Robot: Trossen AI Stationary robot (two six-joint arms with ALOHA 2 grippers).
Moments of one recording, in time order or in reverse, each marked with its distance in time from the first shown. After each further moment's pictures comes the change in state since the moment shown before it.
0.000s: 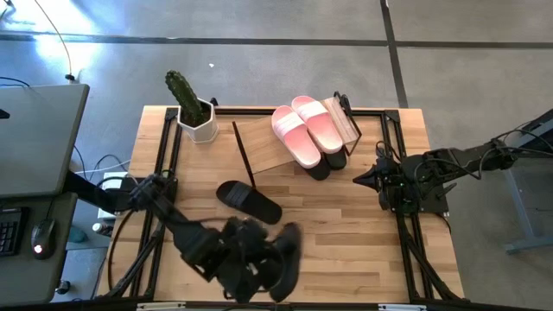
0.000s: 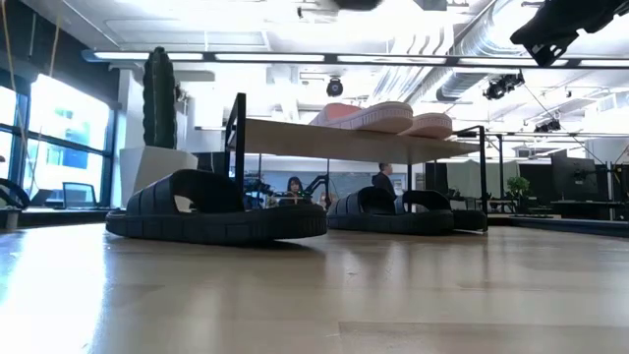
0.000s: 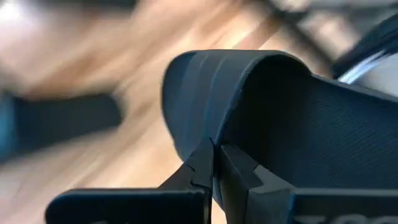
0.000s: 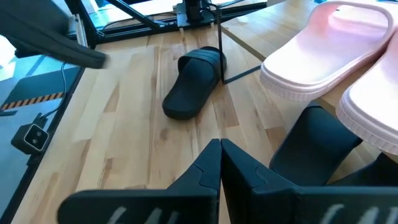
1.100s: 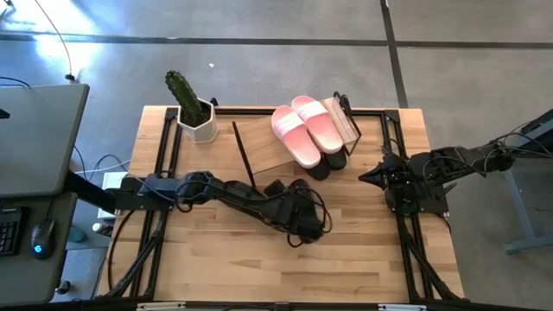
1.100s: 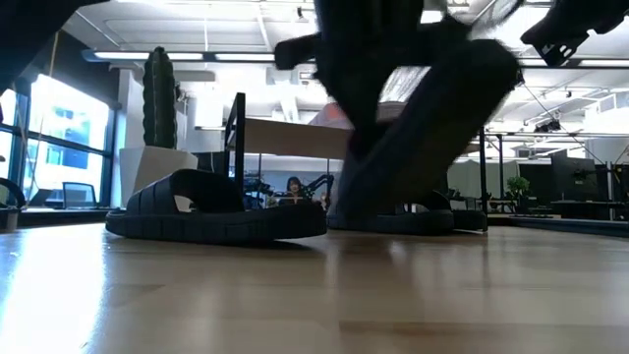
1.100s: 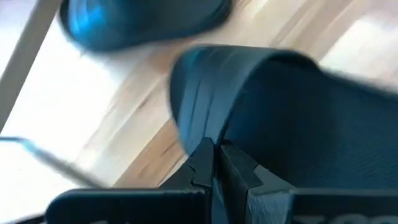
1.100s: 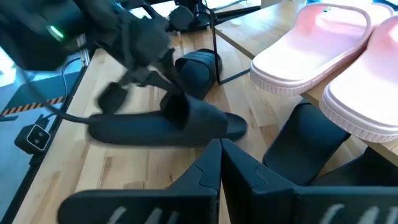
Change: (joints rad) left arm 0.376 0.353 0.009 -0.052 0.007 0.417; right arm 0.000 -0.083 0.000 -0.069 0.011 0.008
